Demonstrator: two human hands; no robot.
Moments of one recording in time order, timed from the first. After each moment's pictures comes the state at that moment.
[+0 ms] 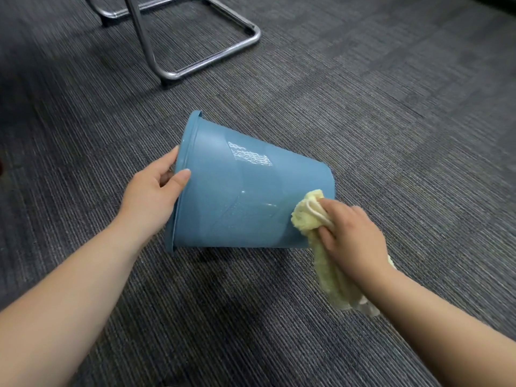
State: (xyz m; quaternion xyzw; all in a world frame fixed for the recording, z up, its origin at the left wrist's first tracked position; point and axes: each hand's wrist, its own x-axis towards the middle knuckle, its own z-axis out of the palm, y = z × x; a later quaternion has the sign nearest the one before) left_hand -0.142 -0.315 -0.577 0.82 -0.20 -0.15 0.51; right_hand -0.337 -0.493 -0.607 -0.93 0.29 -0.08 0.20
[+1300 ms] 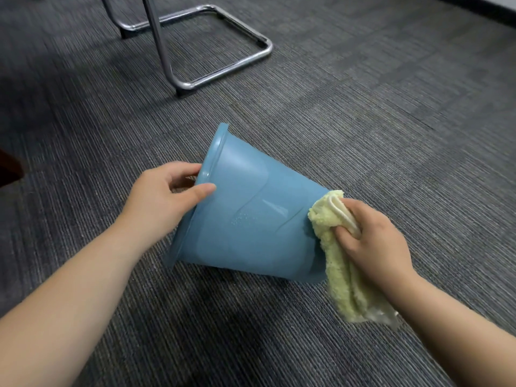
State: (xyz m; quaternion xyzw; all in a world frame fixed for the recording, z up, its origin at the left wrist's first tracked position) left_hand -0.138 -0.303 -0.555 0.81 -0.26 -0.13 0.50; right_hand -0.331 -0.489 -0.582 -0.90 0.32 -0.11 0.27
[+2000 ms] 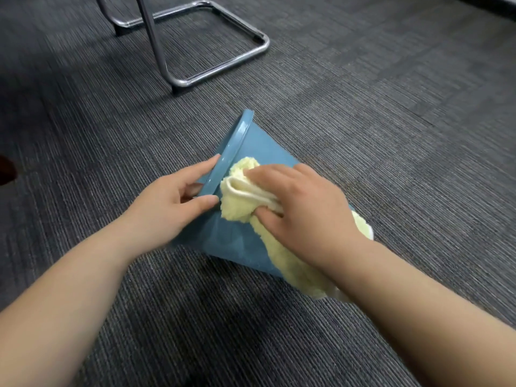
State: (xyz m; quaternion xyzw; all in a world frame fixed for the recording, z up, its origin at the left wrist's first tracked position) left_hand -0.146 -0.304 -0.539 0.78 -0.36 -0.27 0.43; right_hand -0.268 -0.442 -0.528 -0.96 0.10 -0.14 0.22
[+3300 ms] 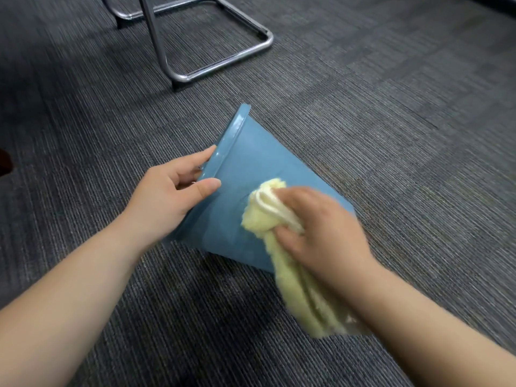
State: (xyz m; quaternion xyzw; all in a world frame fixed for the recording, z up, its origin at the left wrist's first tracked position) left_hand -0.148 -0.325 -0.553 0.74 -0.27 -0.22 0.58; right_hand -0.292 -0.459 -0.553 -0.94 0.18 -0.11 0.29
